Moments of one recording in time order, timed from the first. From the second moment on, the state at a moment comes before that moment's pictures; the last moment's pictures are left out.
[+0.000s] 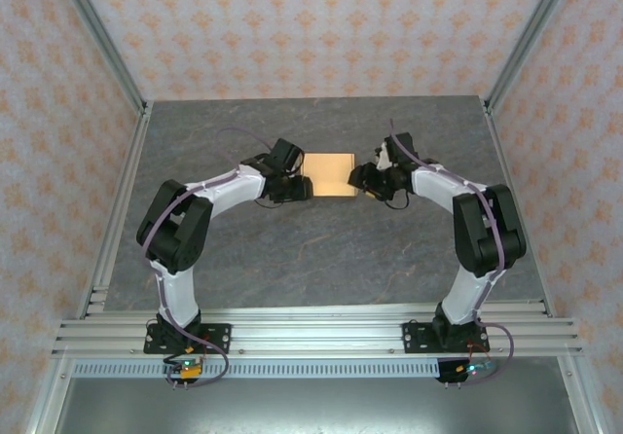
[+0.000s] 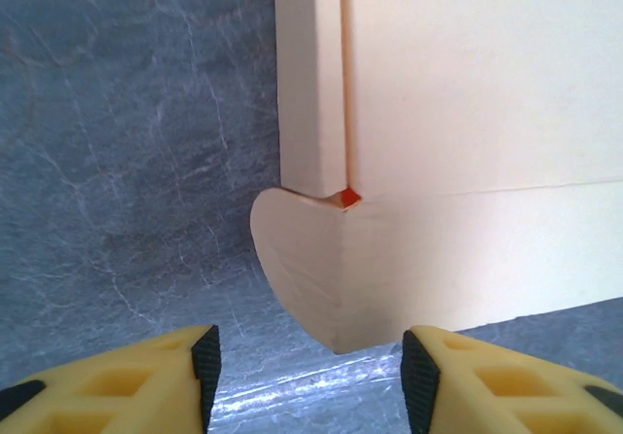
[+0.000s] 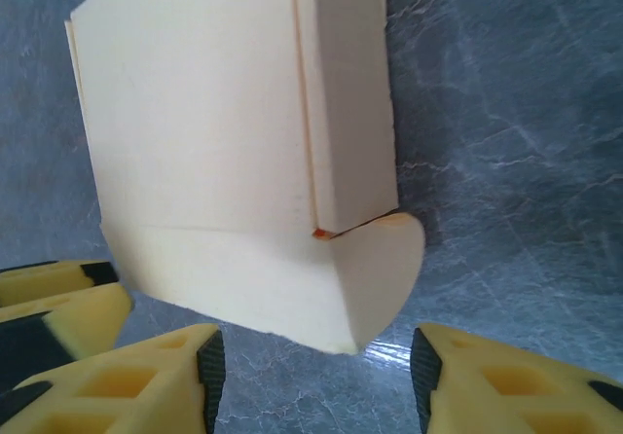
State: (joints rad) left arm -0.47 1.89 1.28 -0.46 0.09 -0.60; right arm 0.26 1.78 1.11 -0.34 -0.48 0.62
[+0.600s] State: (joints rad) left arm -0.37 2.00 1.36 -0.34 0.20 -0.68; right arm 0.20 1.91 1.12 -0.17 -0.61 0.75
